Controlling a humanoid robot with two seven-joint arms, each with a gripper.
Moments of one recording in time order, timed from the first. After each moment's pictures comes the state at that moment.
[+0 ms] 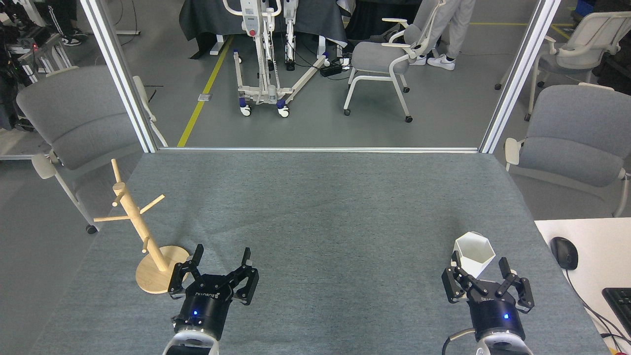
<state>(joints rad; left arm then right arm) -0.04 -0.12 0.02 -1.58 -1.64 -0.09 0.05 -0.03 -0.02 -0.13 -1.49 1.44 0.00 0.00</state>
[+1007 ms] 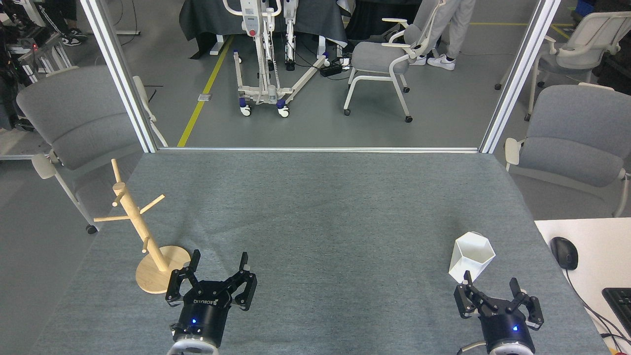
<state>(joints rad) 0.00 -0.12 0.01 -1.59 -1.63 -0.05 0.10 -0.05 -0.07 -0.17 -1.30 1.44 -0.02 -0.02</state>
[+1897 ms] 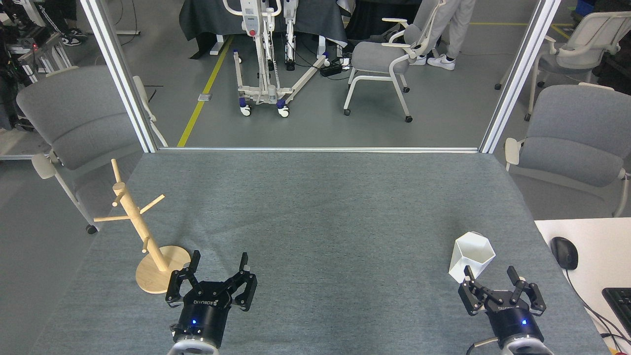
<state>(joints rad) 0.00 -0.12 0.01 -1.59 -1.63 -0.05 0.10 -0.16 -0.16 -0.17 -1.07 1.44 -0.23 -0.22</state>
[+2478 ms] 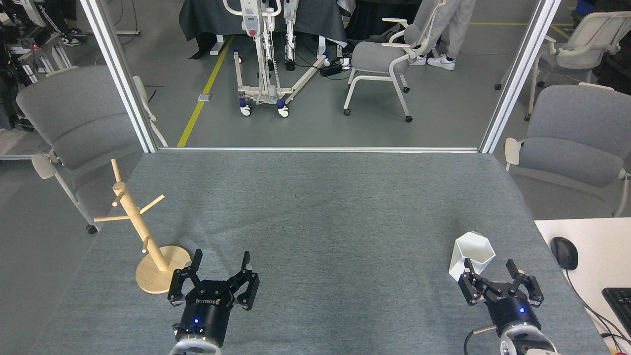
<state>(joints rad) 0.00 -0.12 -0.01 -1.60 -1.62 -0.04 0.10 -0.25 -0.17 -0.17 -0.96 1.44 -0.22 -0.22</state>
